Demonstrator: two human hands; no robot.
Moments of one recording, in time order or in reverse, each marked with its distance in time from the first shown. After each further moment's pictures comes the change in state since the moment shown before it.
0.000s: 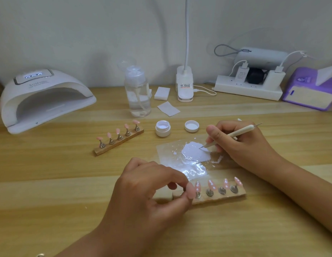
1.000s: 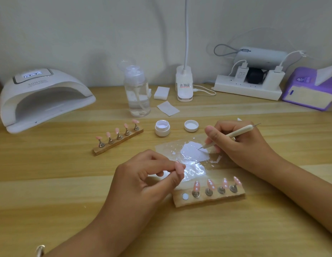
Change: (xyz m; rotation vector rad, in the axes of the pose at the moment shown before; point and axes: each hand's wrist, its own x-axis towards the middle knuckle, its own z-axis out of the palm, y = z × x) left_hand 0.000 -0.018 0.005 -0.354 -0.032 -0.306; right_hand 0.000 0.000 0.001 -0.008 0.008 -0.032
